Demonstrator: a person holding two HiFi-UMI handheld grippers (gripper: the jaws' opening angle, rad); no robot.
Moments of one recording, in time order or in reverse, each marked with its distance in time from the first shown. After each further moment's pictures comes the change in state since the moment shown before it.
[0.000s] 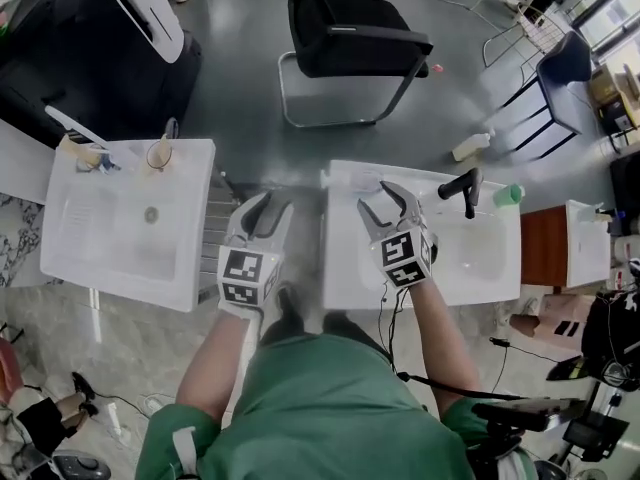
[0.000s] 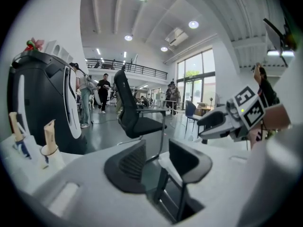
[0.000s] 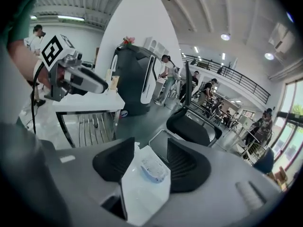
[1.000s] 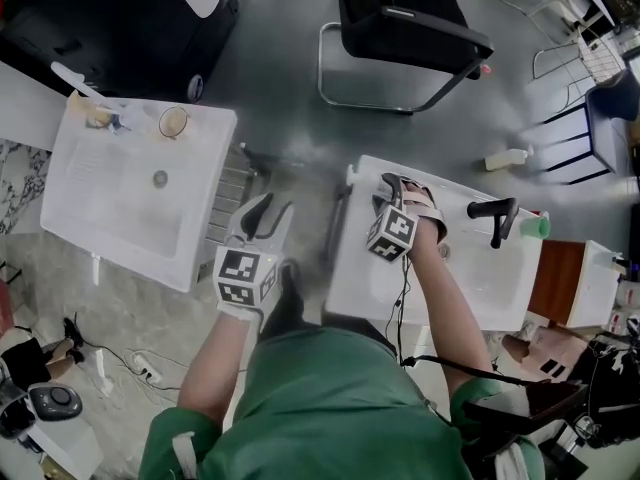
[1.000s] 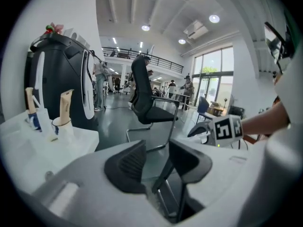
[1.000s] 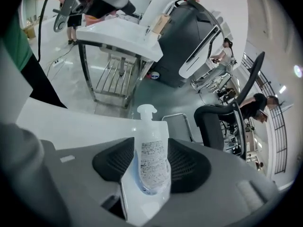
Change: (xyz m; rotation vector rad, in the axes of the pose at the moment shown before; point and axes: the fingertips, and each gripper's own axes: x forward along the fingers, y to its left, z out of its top) left arm 0.012 0.045 -0.055 -0.164 0.098 0.124; right arm 0.142 0.019 -0.096 -0.586 0.377 0.218
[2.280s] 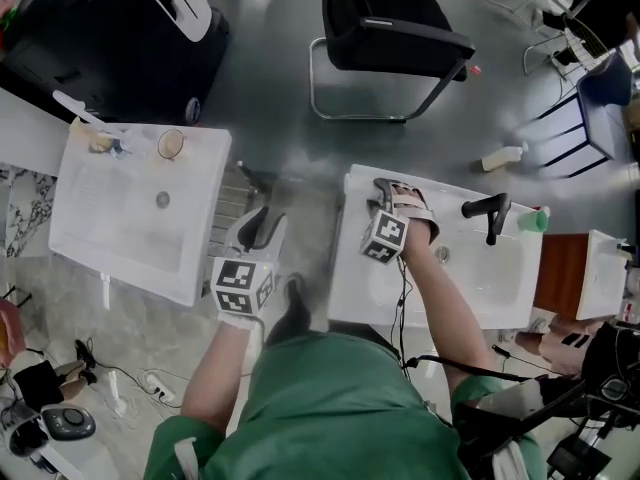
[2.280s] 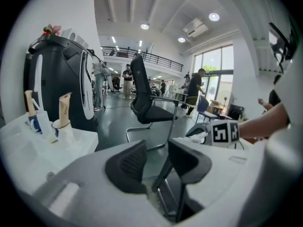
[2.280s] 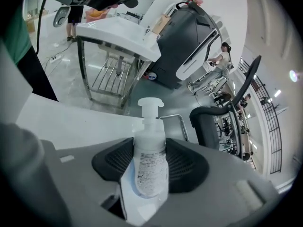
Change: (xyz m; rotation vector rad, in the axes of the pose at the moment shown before) left arm -0.004 -0.009 0.005 0.007 0.023 0.001; right arm 0.003 -0.003 -0.006 -0.008 -0.018 -0.047
